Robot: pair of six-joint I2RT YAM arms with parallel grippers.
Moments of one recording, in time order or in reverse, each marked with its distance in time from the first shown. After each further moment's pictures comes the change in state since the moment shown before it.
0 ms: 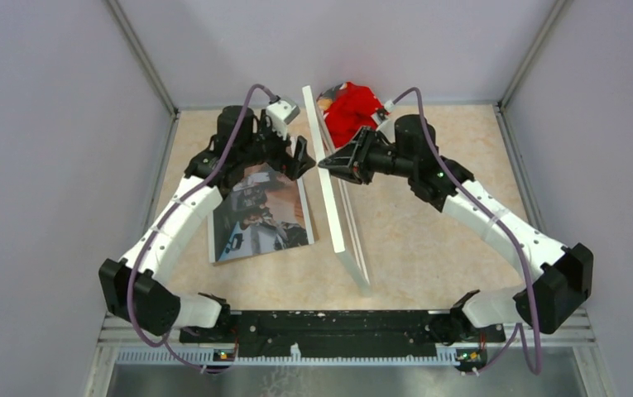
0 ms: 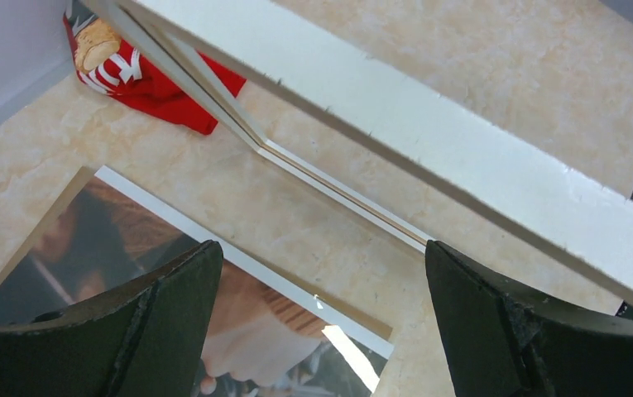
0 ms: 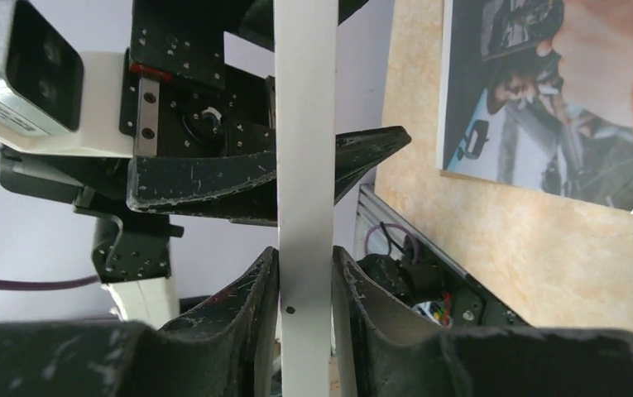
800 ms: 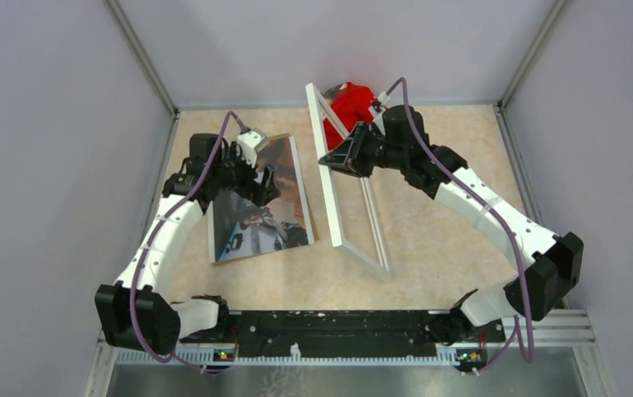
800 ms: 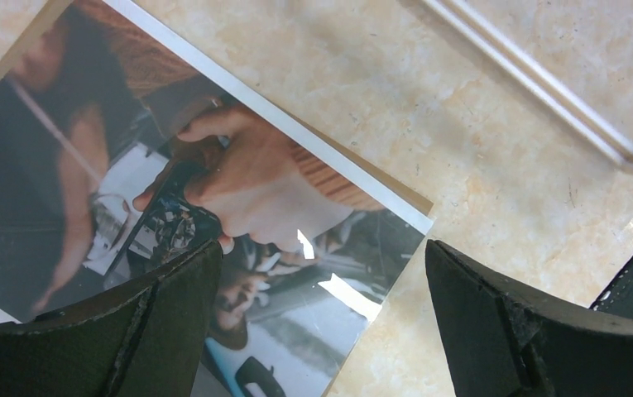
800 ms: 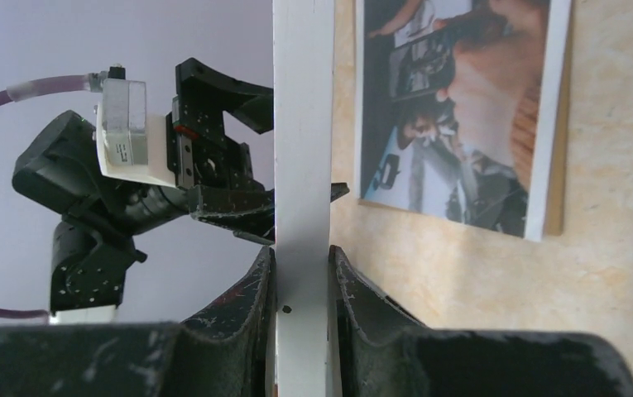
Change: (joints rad) left arm 0.226 -0.098 -0.219 -0.170 0.104 0.169; right arm 0.013 0.100 0.185 -0.240 0.144 -0.246
